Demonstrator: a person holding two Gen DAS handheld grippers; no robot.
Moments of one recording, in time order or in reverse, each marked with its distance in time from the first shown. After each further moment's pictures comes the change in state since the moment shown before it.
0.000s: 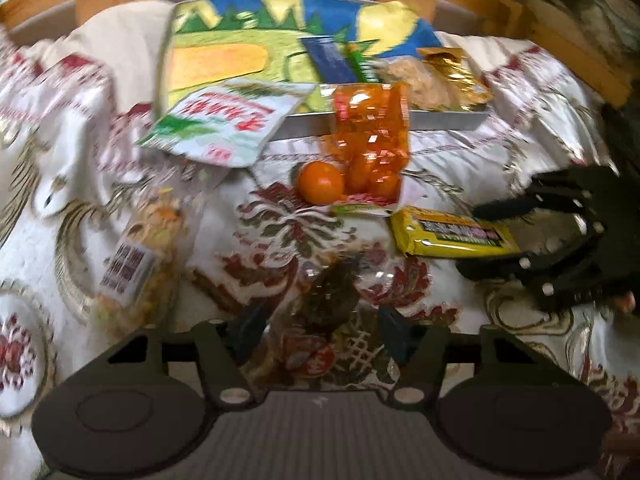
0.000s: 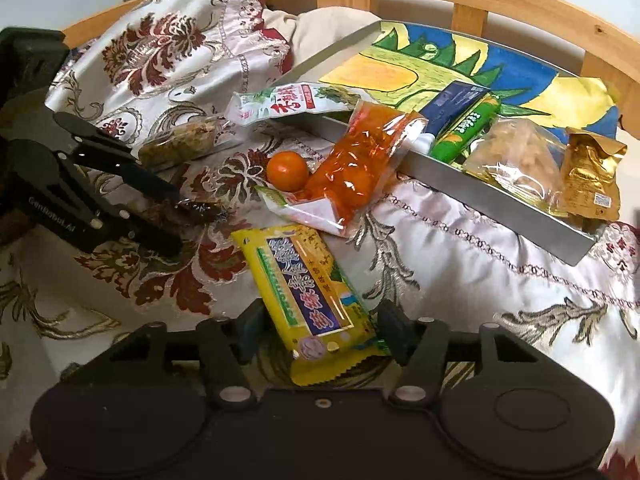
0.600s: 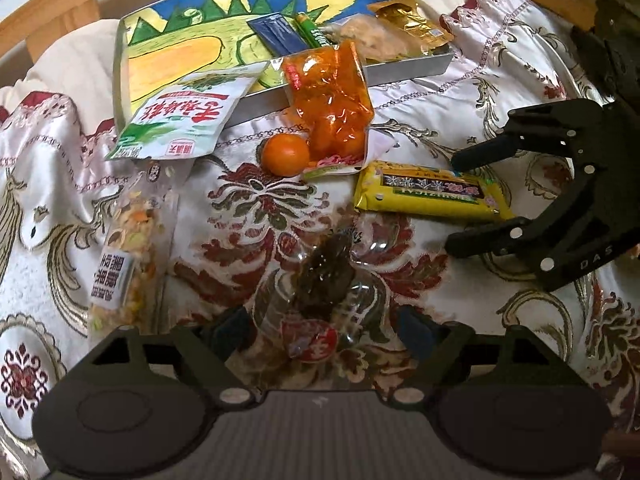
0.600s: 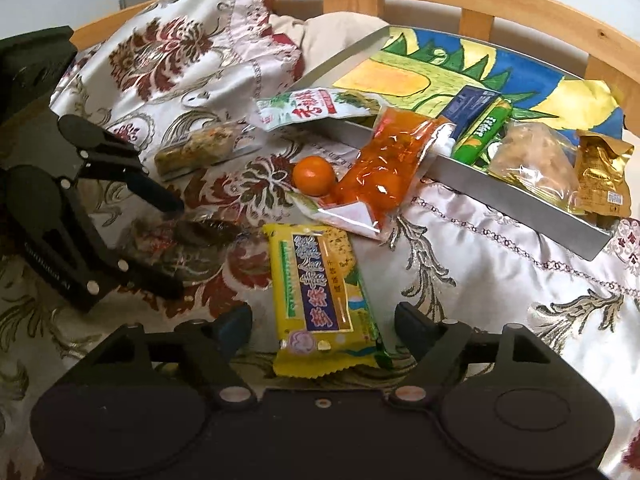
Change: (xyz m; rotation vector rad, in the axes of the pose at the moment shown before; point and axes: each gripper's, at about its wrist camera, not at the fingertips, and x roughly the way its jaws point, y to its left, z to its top) left arm 0.003 -0.020 -0.008 0.227 0.075 0.018; right arm 0.001 0.022 -0.003 0.029 -0.035 0.000
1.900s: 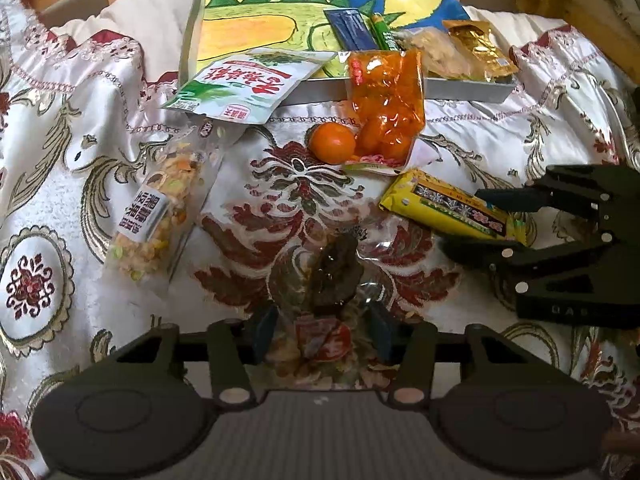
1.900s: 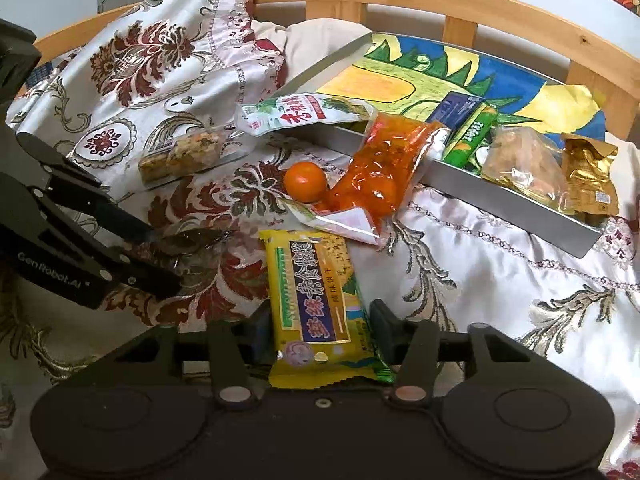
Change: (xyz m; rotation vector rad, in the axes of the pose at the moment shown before) left arm -0.010 0.002 -0.007 -0.265 0.008 0.080; right arm 0.005 0.015 0.000 0.014 -0.025 -0.089
